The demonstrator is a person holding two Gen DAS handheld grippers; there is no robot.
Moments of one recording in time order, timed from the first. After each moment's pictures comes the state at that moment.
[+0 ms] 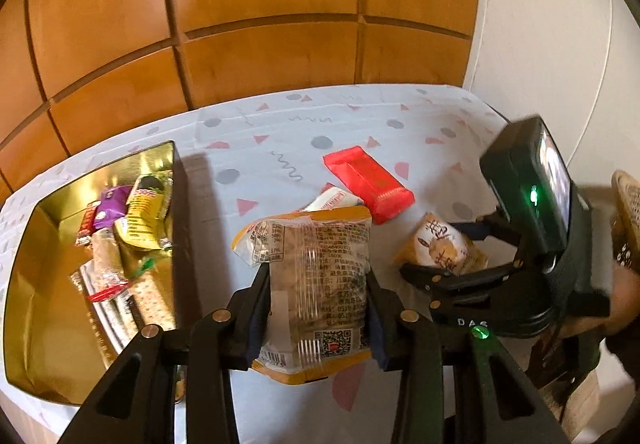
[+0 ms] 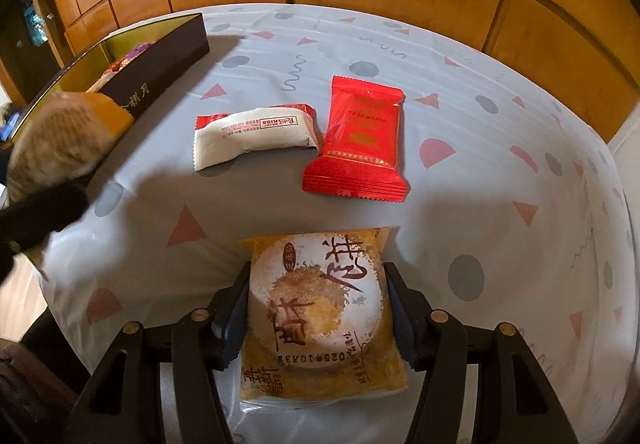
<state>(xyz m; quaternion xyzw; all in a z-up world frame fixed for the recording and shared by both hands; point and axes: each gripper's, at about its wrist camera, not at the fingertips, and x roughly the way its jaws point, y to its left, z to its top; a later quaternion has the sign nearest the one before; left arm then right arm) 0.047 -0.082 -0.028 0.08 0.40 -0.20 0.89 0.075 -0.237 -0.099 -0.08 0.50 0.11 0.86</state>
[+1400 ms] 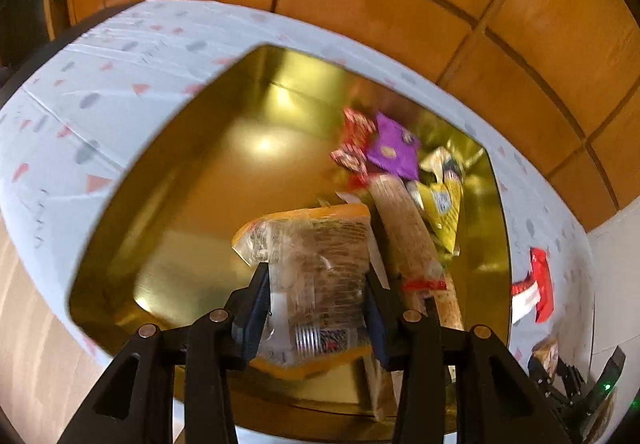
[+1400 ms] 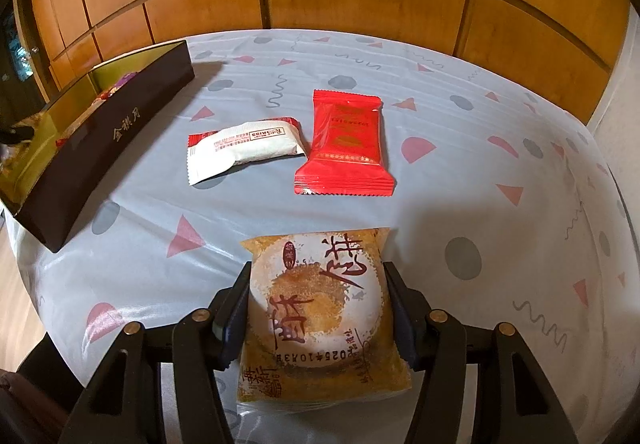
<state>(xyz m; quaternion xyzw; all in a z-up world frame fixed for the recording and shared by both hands) 0.109 0.154 -0.056 -0.17 0.50 0.04 0.85 0.057 -0.238 -0.101 -0.04 0.46 0.07 0.89</state>
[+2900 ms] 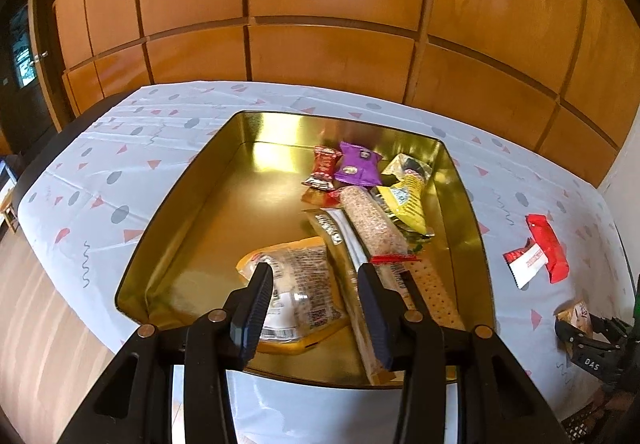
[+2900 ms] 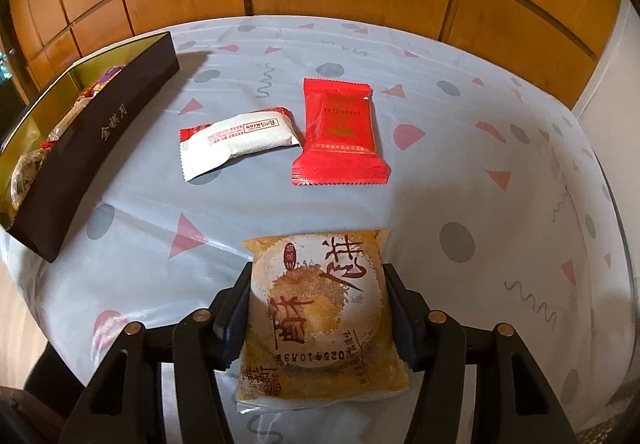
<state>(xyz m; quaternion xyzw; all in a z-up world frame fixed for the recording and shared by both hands) 0.058 0.111 -0.020 -0.05 0.41 0.05 0.91 0.061 -0.229 -0.096 -0.03 0.49 0.03 0.87</state>
